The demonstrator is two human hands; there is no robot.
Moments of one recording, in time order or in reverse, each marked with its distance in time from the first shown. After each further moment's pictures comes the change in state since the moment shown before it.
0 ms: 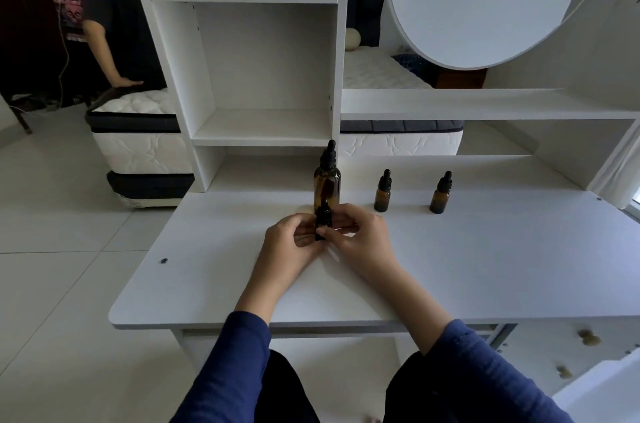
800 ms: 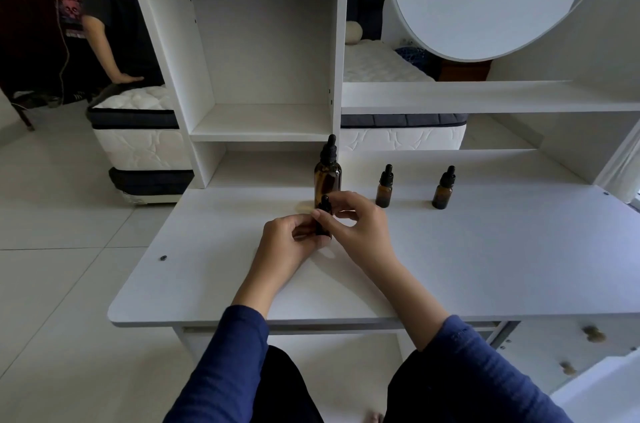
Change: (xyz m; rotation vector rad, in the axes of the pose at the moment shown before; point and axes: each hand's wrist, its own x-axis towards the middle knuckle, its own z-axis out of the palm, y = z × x) left_hand 0.001 -0.002 -0.004 0.005 -0.043 -0.041; right_hand 0.002 -0.008 0.003 0.063 0.080 -0.097
